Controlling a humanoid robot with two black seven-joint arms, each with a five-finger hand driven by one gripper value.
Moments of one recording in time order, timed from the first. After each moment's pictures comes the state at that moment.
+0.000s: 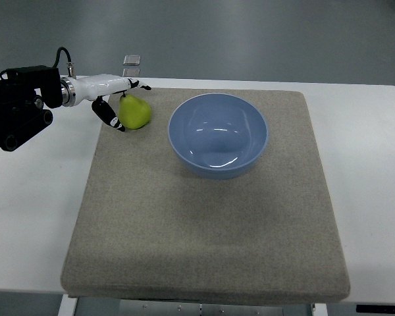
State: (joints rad) left arm -1.13 0.43 -0.13 -0.63 1.42 -0.12 -0.38; right arm 0.03 0.00 0.10 0.12 -0.01 0.07 0.21
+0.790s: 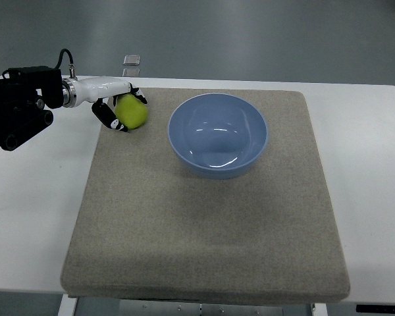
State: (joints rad) left arm -1.17 0.44 -0.08 -0.64 1.41 -0.13 -0.38; right arm 0.03 0.00 0.10 0.12 -0.01 0.07 0.21
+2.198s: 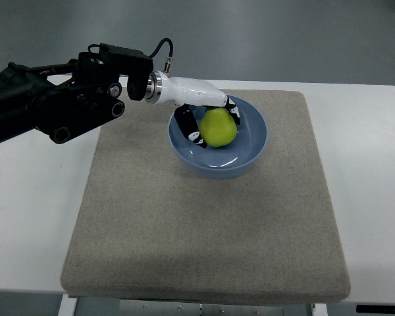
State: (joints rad) left arm -1.31 0.29 -0.15 -0.94 1.52 -0.30 -0.36; right arm 0.03 0.00 0.10 0.12 -0.01 0.07 0.21
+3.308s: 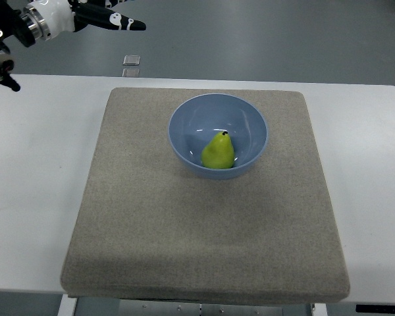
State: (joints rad) left arm -1.18 0.62 -0.35 -0.77 0.38 -0.44 -0.31; right arm 0.03 0.00 0.10 0.12 -0.01 0.07 0.21
